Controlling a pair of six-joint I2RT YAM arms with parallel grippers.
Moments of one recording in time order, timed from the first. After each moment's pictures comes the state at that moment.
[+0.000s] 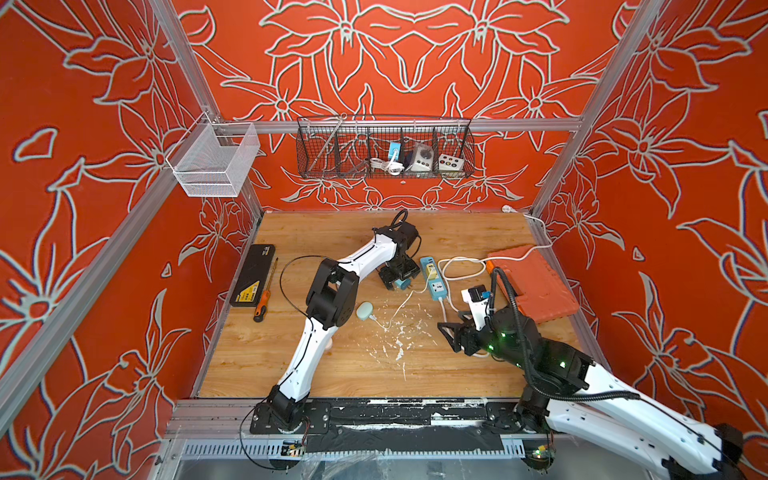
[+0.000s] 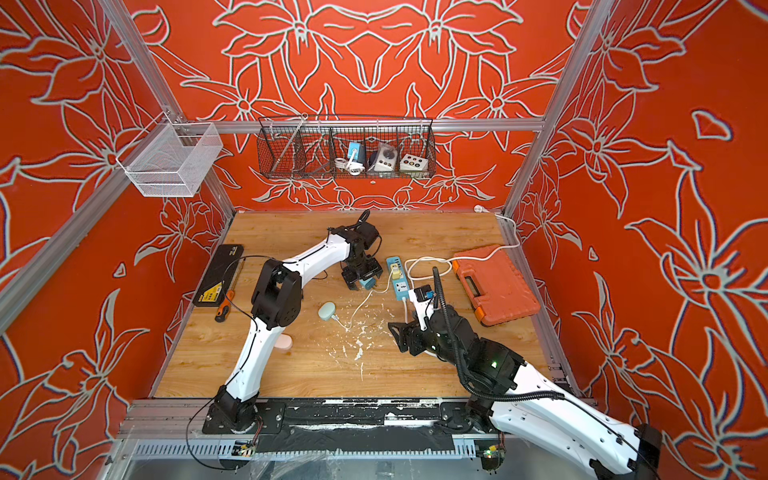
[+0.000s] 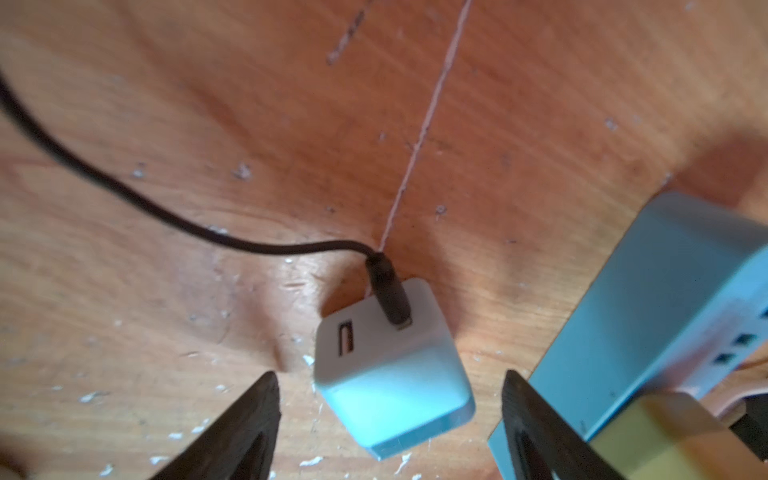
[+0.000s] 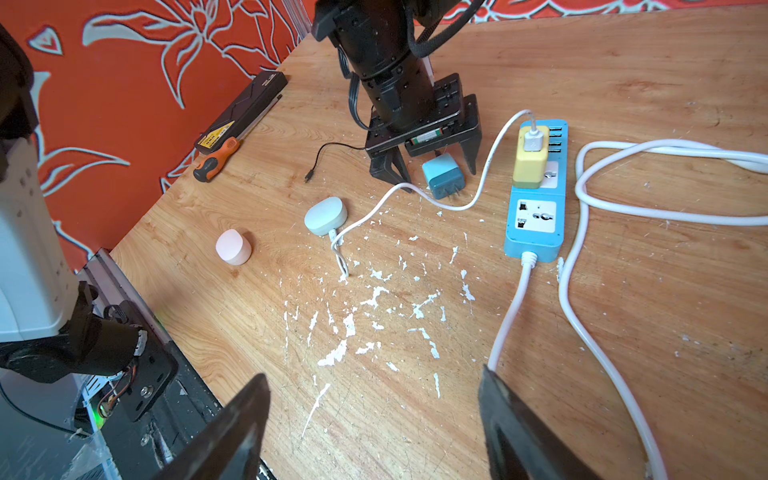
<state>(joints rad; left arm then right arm) -0.54 2.39 2.08 -1.08 0.15 -1.09 0.94 0.65 0.60 -0.46 0.11 0.44</state>
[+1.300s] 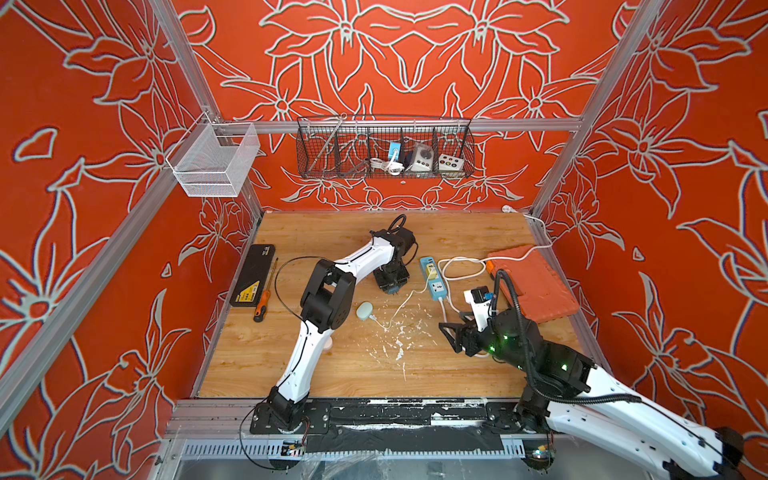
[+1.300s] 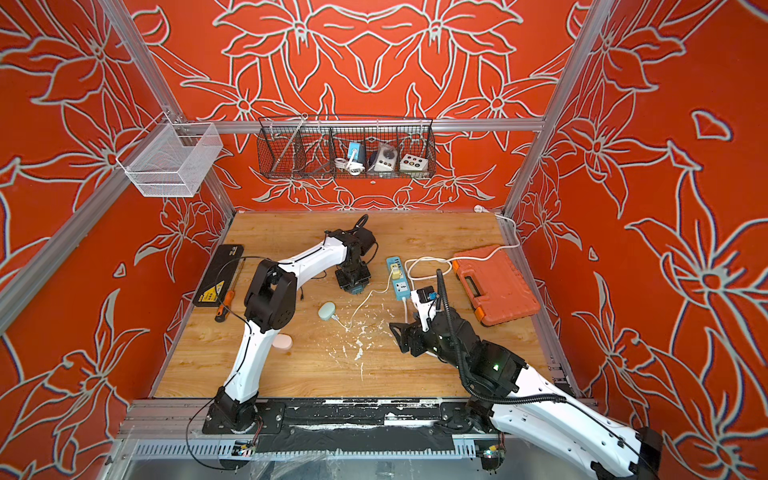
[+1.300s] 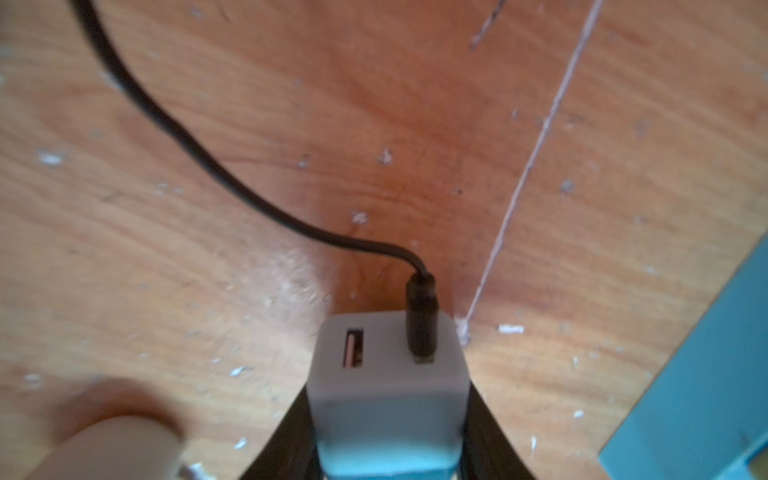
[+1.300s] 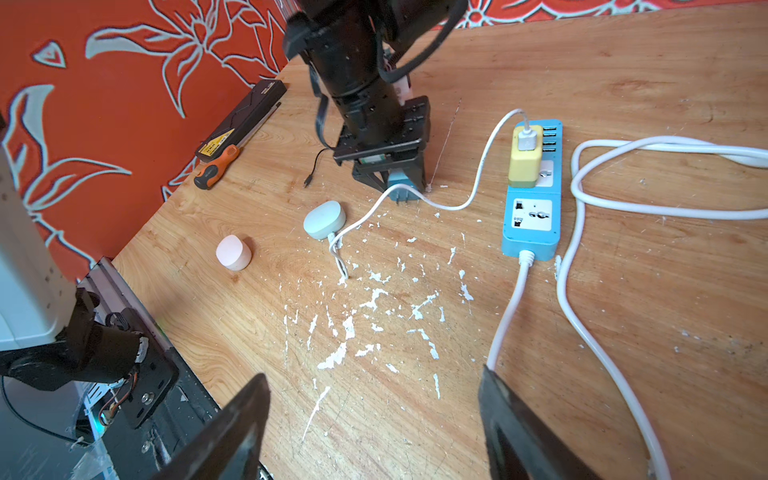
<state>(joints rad) -0.54 2.26 1.91 -1.11 0.02 -0.94 0.94 0.62 0.58 -0.46 0.12 0.45</state>
